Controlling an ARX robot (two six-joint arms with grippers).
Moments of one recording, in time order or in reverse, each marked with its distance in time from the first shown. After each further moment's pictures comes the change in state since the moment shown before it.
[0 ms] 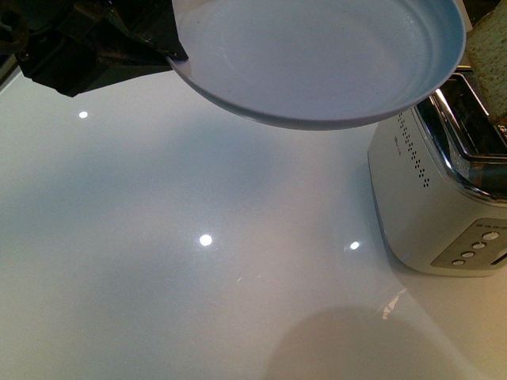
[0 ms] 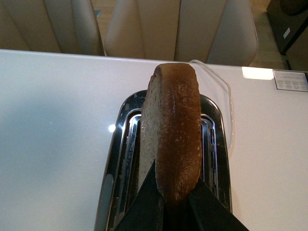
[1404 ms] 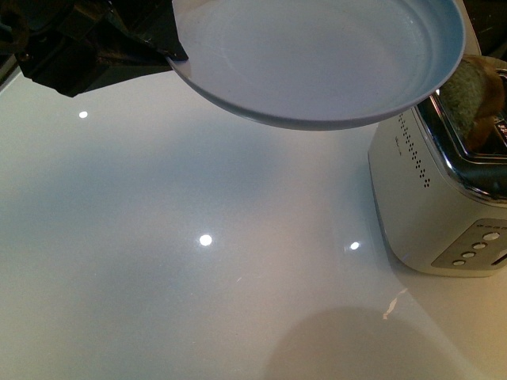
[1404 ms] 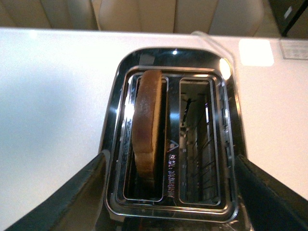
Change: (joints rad) left arm 0.000 0.000 0.000 0.000 0.000 0.000; right arm 0.005 -0.080 -0.211 0.132 0.047 0.064
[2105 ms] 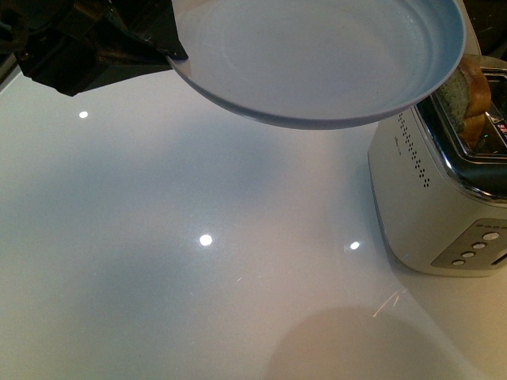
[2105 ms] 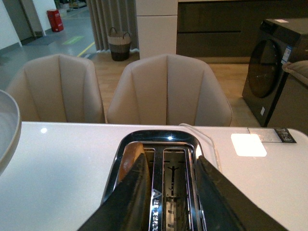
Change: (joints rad) left arm -0.001 -0.001 0.000 0.000 0.000 0.000; right arm -0.050 -0.321 -0.409 0.523 -0.058 -0.031
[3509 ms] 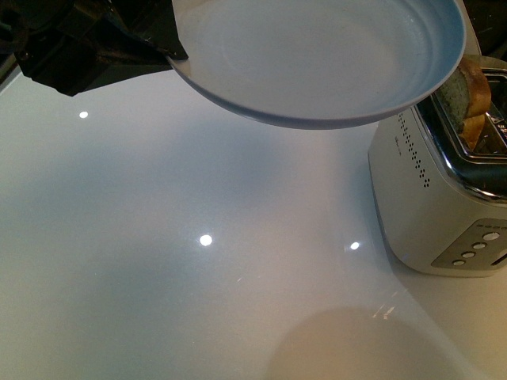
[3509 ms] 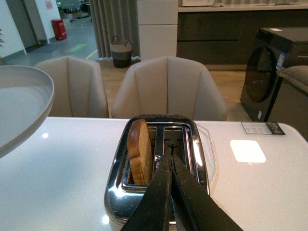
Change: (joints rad) left arm 0.000 -0.001 0.000 0.000 0.000 0.000; right arm 0.000 -0.683 -0.137 -0.516 -0.002 -0.006
